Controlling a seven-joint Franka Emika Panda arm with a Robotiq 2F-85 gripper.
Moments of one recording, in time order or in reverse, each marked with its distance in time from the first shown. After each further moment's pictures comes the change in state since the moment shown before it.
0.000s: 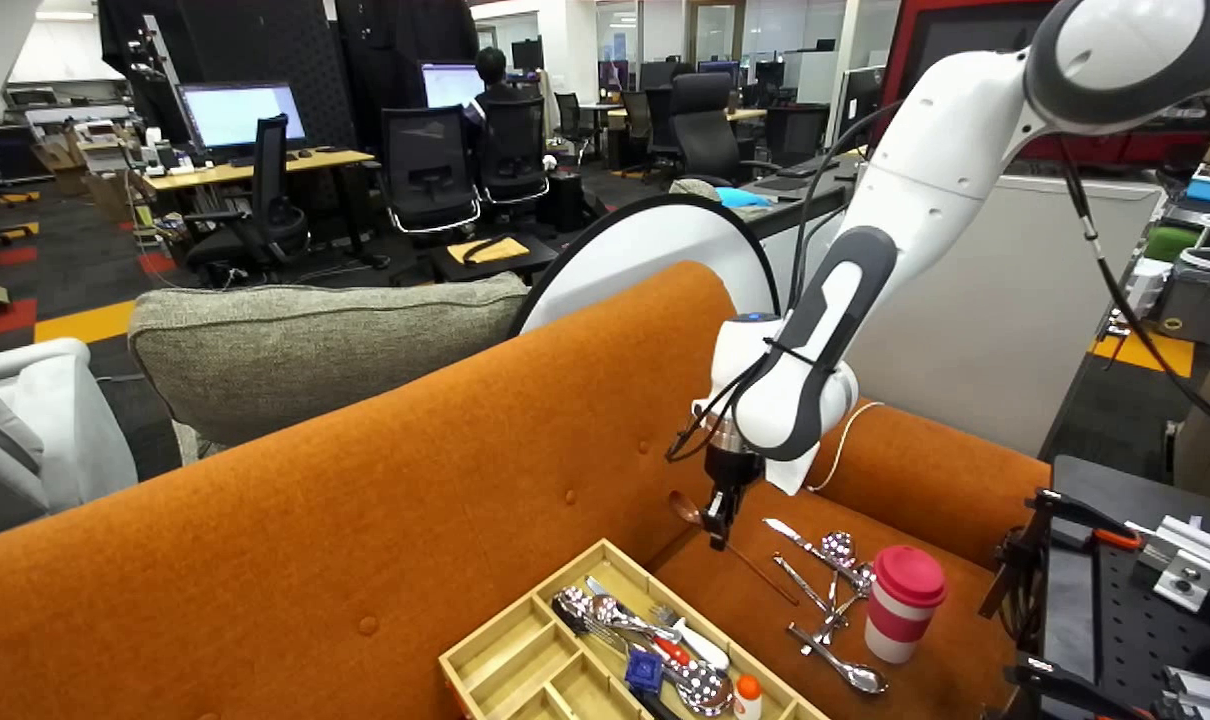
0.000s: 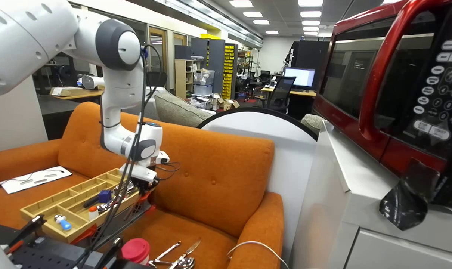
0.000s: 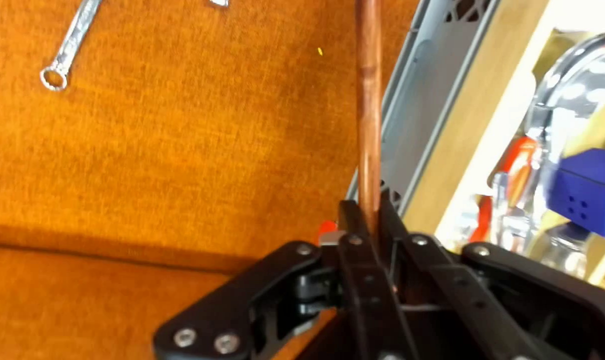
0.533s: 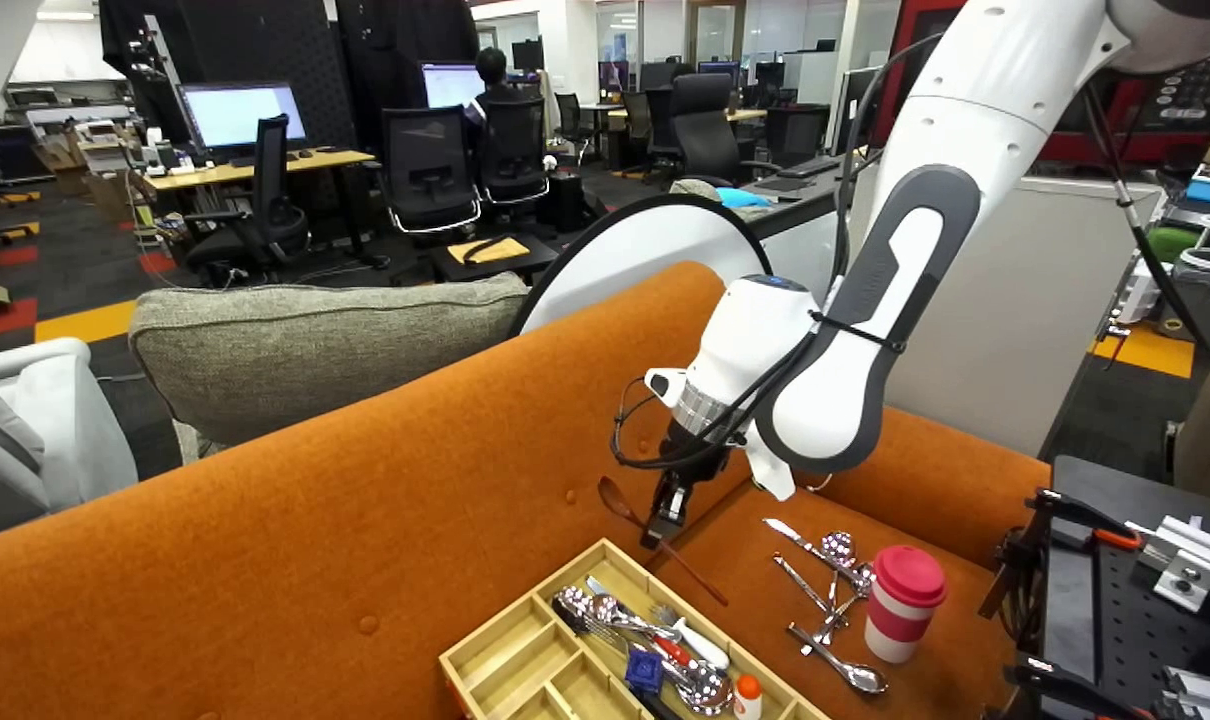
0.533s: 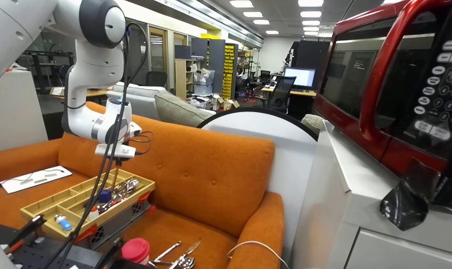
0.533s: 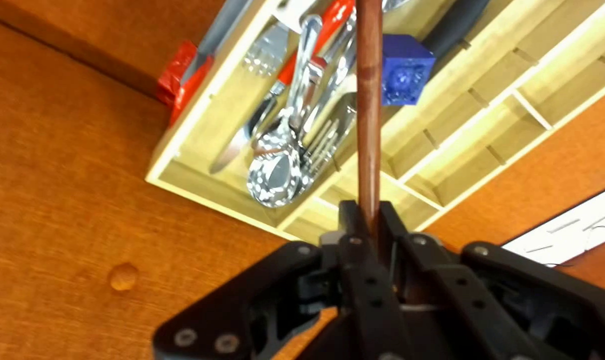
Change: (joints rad) arm -0.020 -0.154 0.213 -0.159 -0.136 0.270 -0.087
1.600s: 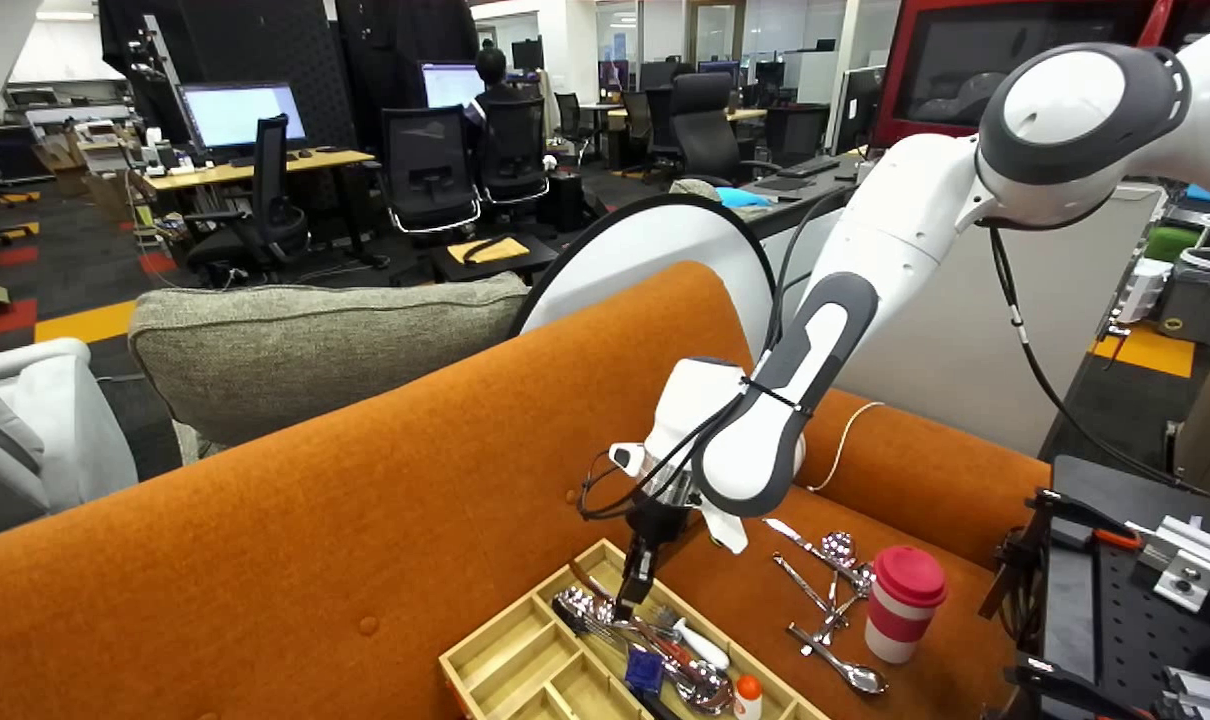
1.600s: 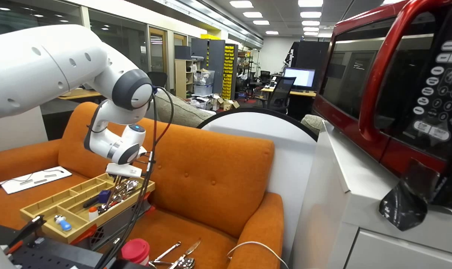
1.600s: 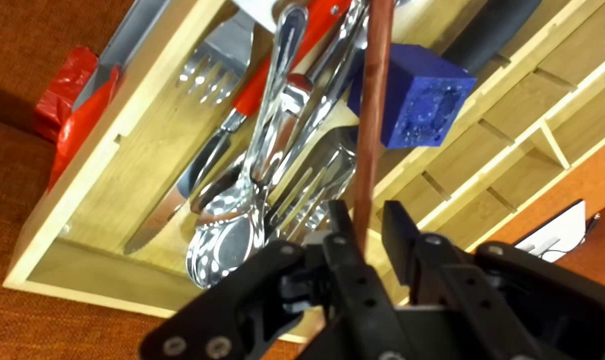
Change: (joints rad) arm -0.105 0.438 0.113 0.372 -0.127 -0.182 -0.113
